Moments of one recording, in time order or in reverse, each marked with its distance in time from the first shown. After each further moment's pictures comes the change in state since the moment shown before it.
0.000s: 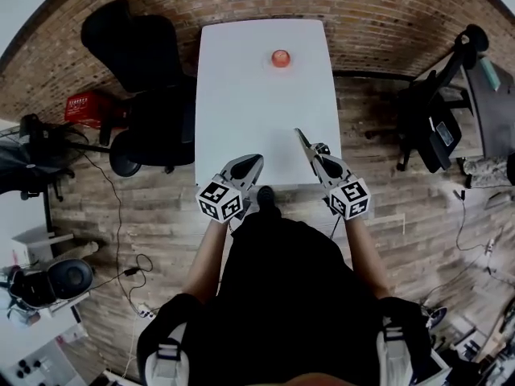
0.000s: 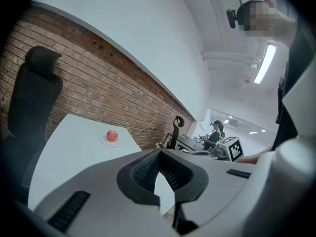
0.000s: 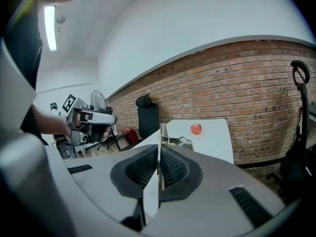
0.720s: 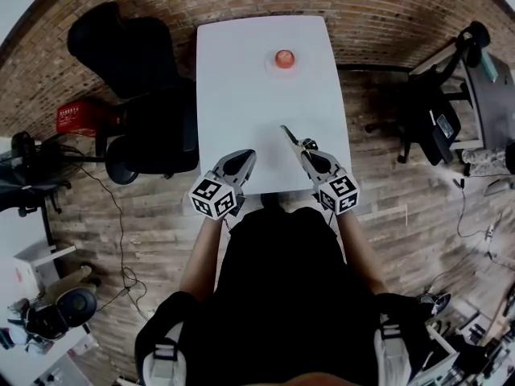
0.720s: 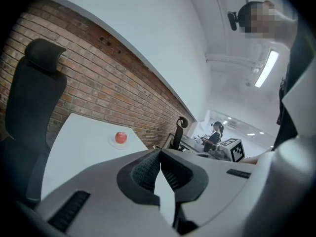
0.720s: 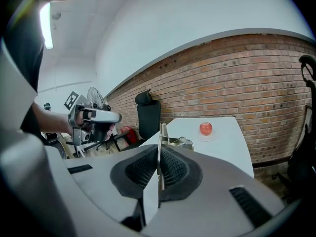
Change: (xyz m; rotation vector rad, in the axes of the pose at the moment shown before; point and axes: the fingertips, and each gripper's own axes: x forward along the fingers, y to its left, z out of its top) left arm -0.006 0.086 0.018 -0.017 0.019 -0.030; right arm 0.090 0.026 0.013 0.012 0.020 -0.009
